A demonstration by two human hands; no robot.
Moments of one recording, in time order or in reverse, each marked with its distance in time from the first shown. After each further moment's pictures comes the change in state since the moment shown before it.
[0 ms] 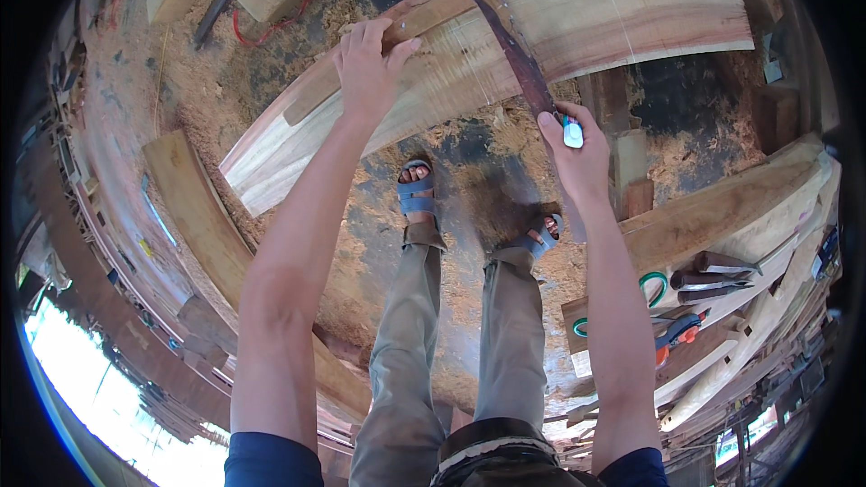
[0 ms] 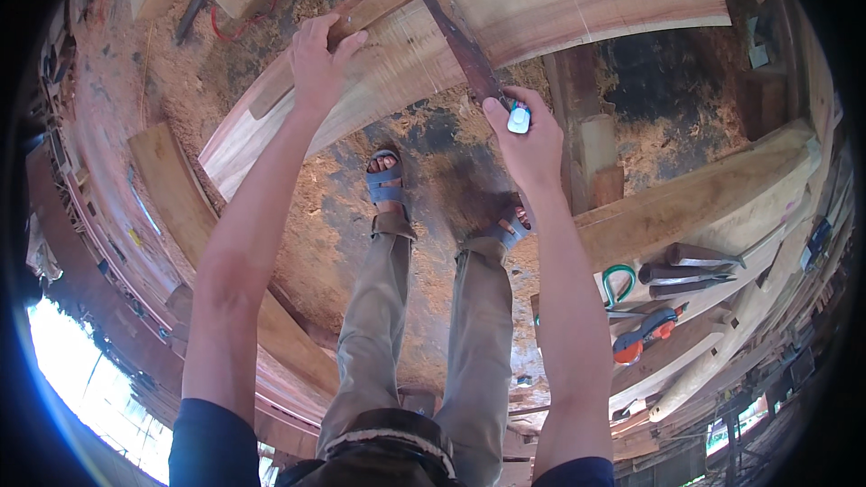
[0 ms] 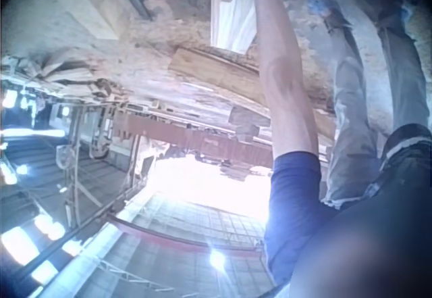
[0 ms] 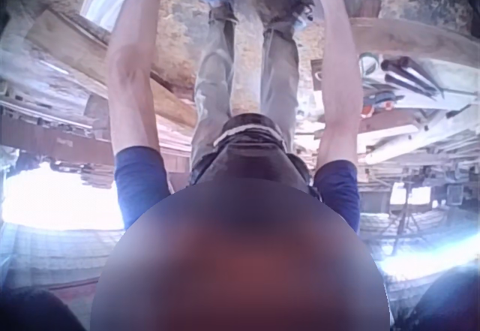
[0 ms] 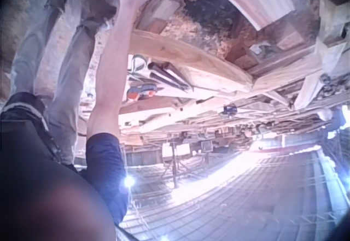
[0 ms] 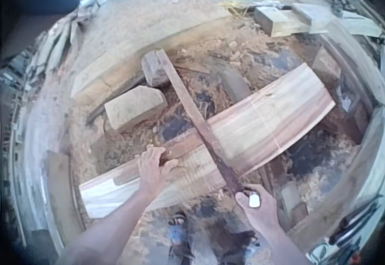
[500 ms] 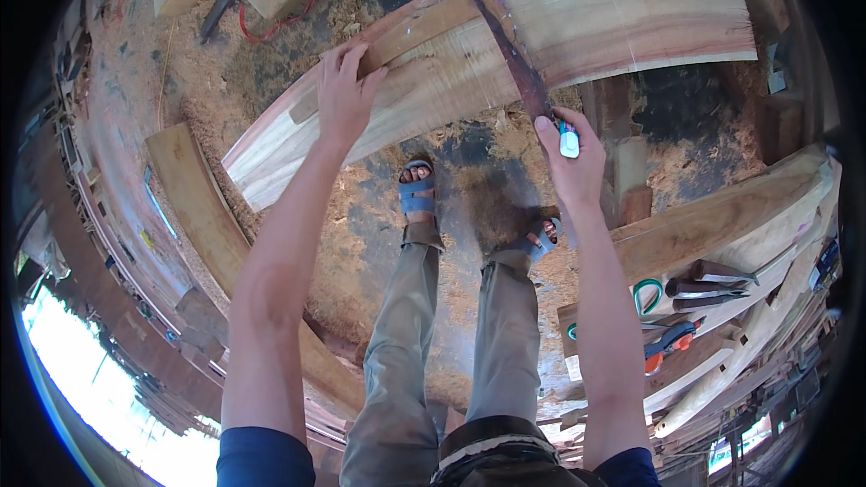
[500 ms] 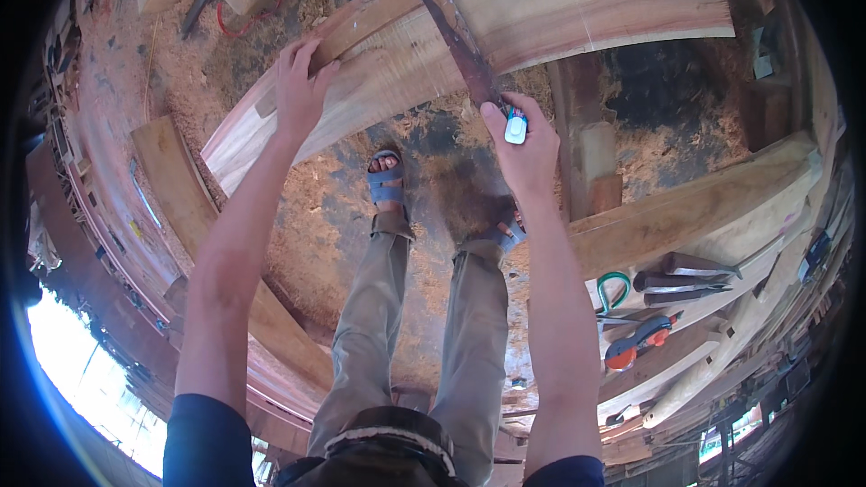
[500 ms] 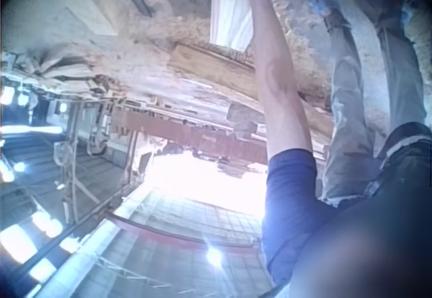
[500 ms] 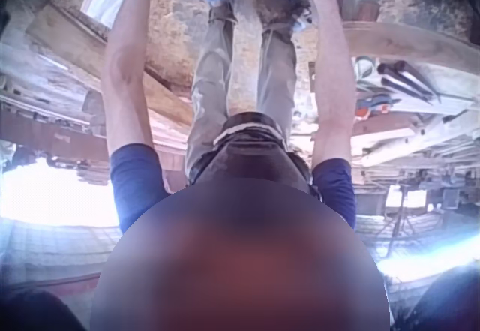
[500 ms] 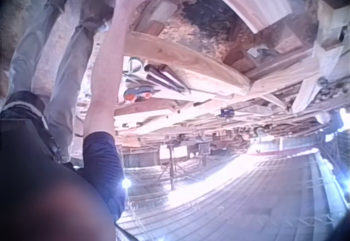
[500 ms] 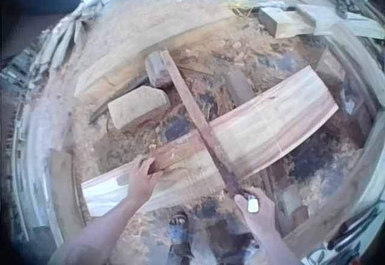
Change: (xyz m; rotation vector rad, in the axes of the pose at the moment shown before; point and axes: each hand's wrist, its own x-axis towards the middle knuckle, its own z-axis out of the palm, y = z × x) left_hand -0.031 -0.036 -0.025 0.055 -0.028 0.041; right_hand 0.000 0.016 0.006 0.021 0.044 -0.216
